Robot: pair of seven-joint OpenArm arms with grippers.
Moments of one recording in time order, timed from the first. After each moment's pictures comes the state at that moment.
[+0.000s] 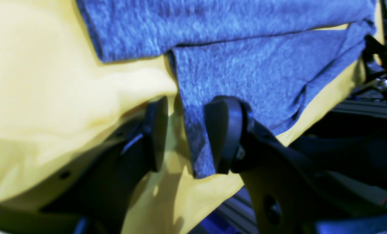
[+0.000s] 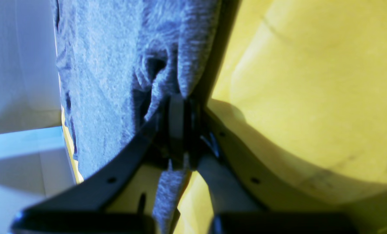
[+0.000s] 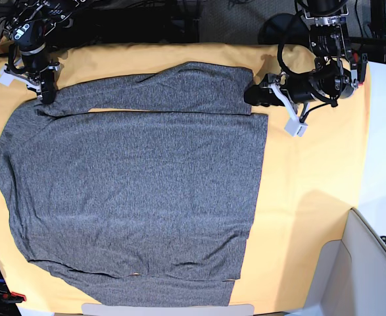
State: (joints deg) left arm 8.4 -12.1 -16.1 88.8 -53.1 -23.8 77.1; right arm -9.0 -7.9 58.4 92.6 52.1 8.1 -53.8
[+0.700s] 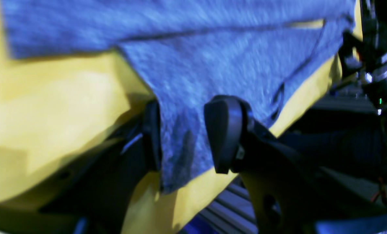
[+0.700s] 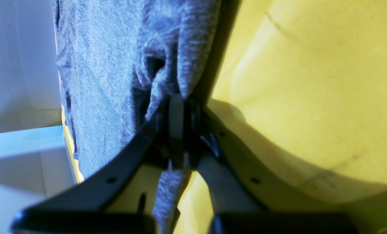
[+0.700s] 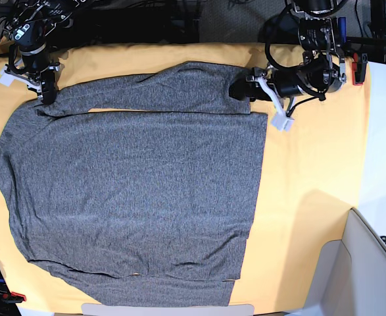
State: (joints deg) left arm 11.1 -8.9 -12.6 90.6 -53.2 -24.2 76.3; right arm -9.0 -7.9 58.4 92.6 51.9 8.1 -53.9
